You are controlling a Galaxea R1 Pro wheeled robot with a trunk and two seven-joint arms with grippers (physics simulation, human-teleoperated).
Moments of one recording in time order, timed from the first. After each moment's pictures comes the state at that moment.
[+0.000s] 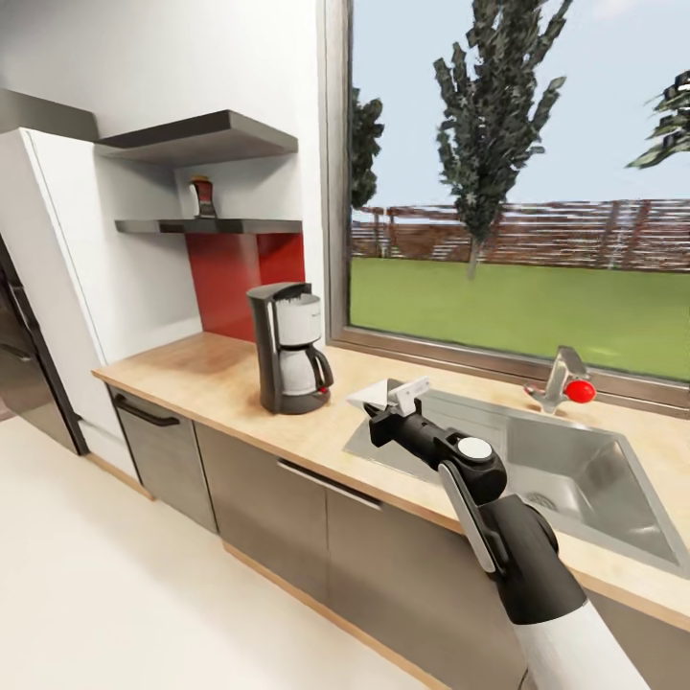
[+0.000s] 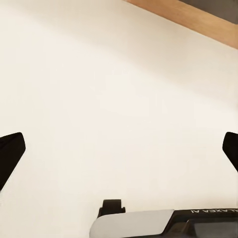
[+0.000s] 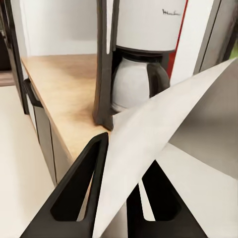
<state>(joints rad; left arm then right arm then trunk) 0.04 -0.01 0.03 -0.62 -0.05 -0.06 0.00 -0.61 0.02 0.29 -1.51 -0.03 0.56 0.30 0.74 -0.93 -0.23</state>
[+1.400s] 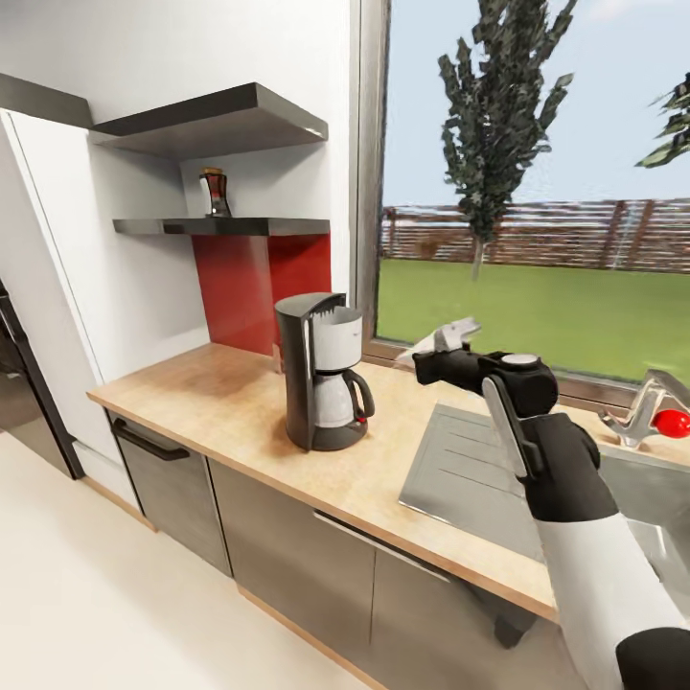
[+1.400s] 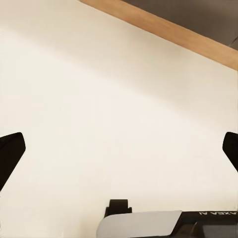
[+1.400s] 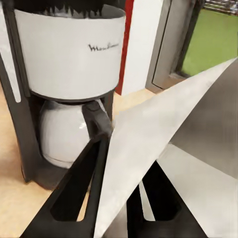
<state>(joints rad) 0.04 0.00 0.05 -0.62 -0.05 -0.06 0.00 -0.88 -0.06 0.18 -1.52 -0.01 0.96 0.30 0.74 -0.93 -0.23</state>
